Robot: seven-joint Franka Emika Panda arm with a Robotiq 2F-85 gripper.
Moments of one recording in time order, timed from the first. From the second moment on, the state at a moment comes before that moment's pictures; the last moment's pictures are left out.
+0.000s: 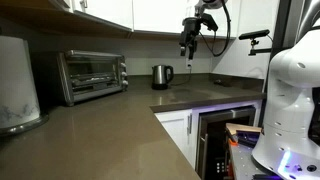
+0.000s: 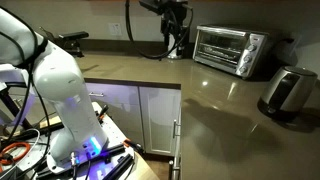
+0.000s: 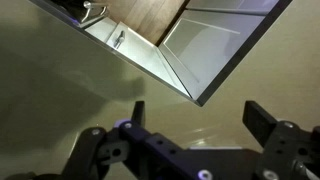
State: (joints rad) arm -0.13 -0.62 -0.28 -2.42 -0.01 1.88 -0.09
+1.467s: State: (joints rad) arm -0.12 -0.48 -0.27 -2.32 -0.01 1.91 -0.15
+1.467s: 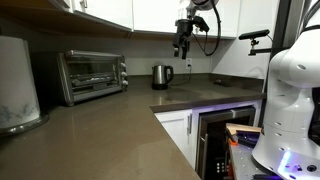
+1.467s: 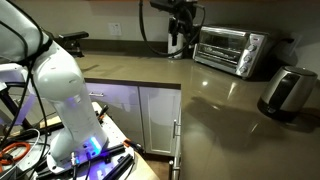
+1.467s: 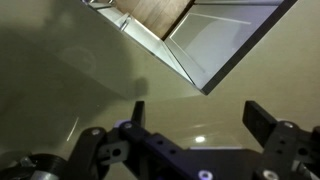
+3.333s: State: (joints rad) arm -0.07 0.09 -0.12 -1.94 0.00 2.42 -0.08
